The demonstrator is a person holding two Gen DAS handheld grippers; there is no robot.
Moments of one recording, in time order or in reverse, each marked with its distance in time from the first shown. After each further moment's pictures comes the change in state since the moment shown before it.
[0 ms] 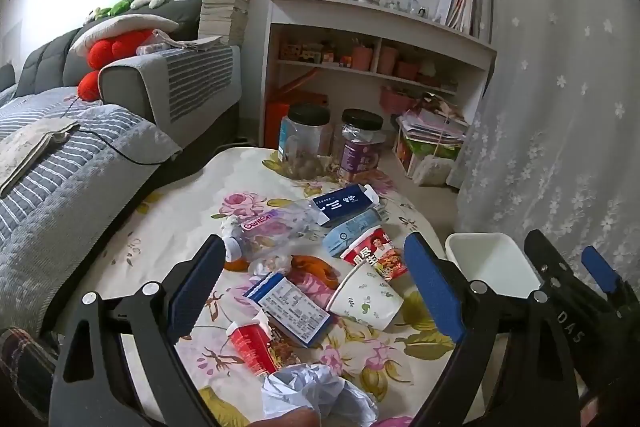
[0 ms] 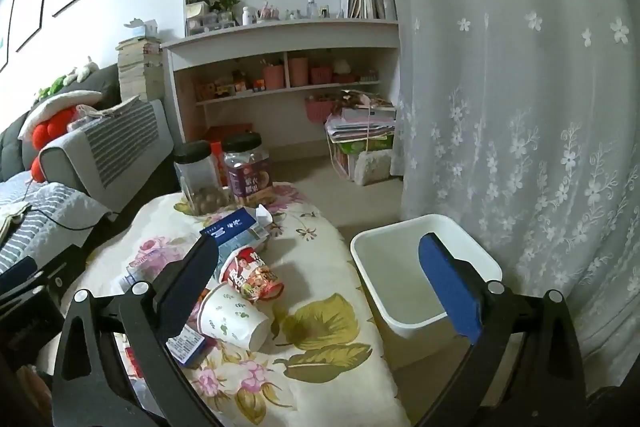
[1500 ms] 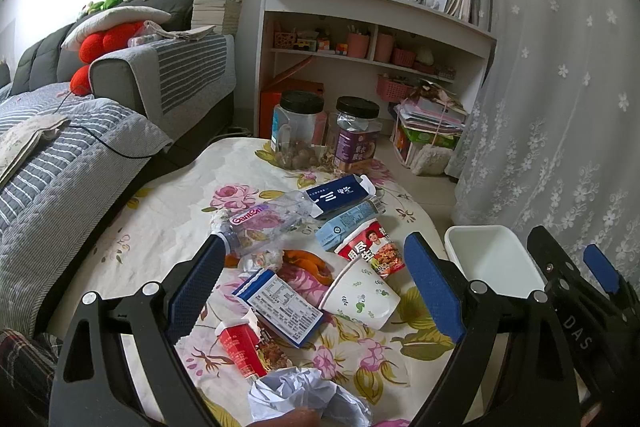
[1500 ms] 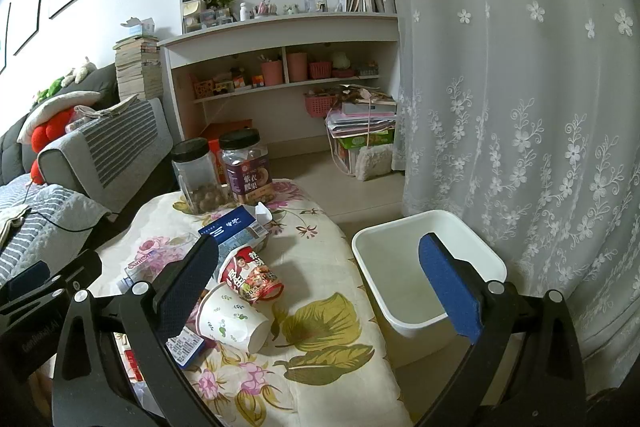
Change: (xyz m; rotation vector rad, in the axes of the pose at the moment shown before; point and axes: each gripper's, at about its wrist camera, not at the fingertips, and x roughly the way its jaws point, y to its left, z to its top) left arm 0.013 -0.007 -0.006 0.025 0.031 -0.010; right arm 0.013 -0.009 0.003 0.008 0.014 0.006
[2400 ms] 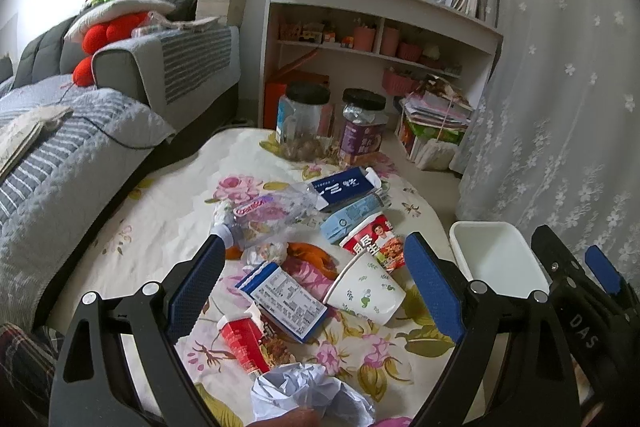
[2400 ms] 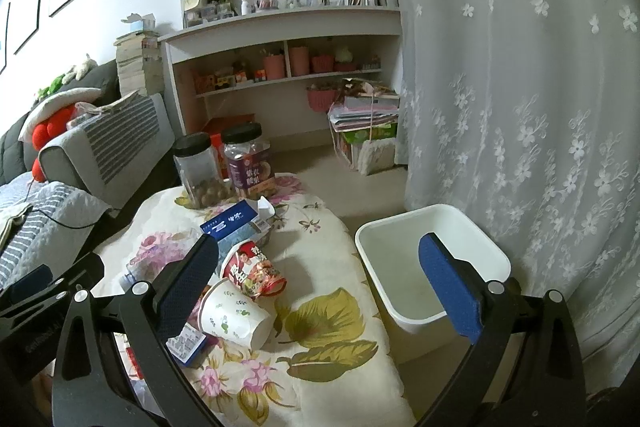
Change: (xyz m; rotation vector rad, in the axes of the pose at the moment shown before) left arm 0.012 0.013 -0.007 -0.025 0.041 0.013; right arm 0.008 0.008 -0.002 0.016 0.030 0.014
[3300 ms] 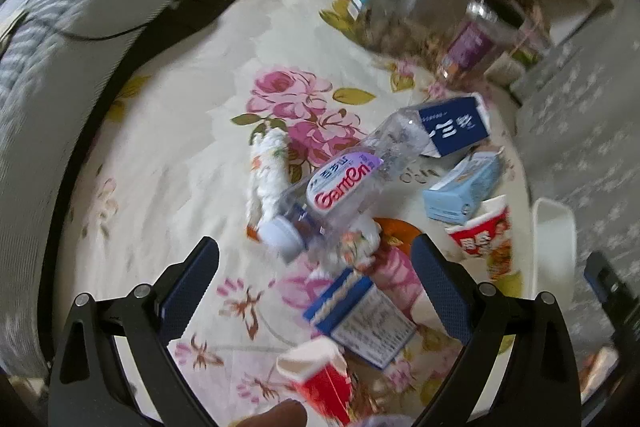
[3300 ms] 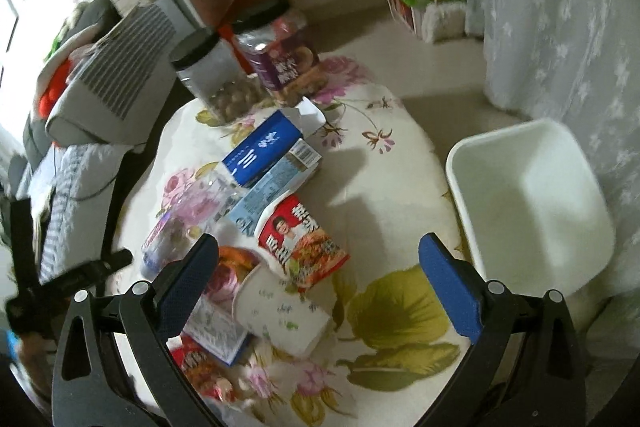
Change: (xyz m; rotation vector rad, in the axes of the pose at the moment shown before) left arm 0.186 0.092 0.063 -0.115 0.596 0.044; right arm 0.183 0.014 0.025 0.087 0.623 0.184
